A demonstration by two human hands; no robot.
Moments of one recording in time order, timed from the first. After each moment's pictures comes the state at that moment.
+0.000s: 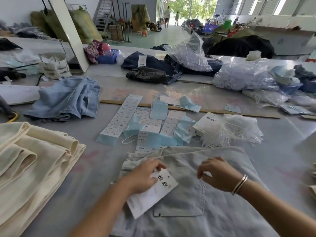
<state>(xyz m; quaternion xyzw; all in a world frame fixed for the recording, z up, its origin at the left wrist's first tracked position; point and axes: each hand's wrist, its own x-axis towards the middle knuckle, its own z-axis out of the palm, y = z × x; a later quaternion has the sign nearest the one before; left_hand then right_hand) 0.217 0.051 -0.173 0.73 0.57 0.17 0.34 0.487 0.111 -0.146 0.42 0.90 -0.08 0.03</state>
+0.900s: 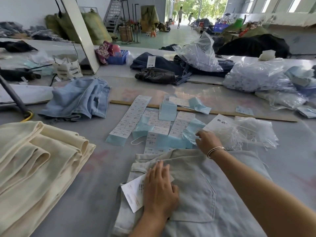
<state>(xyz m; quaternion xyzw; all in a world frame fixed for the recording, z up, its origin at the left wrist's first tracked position) 0.277 0.021 -0.202 0.63 0.75 0.20 0.05 0.422 0.233 -0.181 0.61 0.78 -0.06 -0.11</state>
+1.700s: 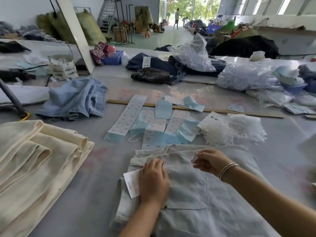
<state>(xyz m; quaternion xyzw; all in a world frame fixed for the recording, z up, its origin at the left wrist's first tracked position) 0.271 0.021 -0.199 0.58 0.73 0.37 0.06 0.447 0.120 -0.147 0.58 0.43 -0.64 -0.28</state>
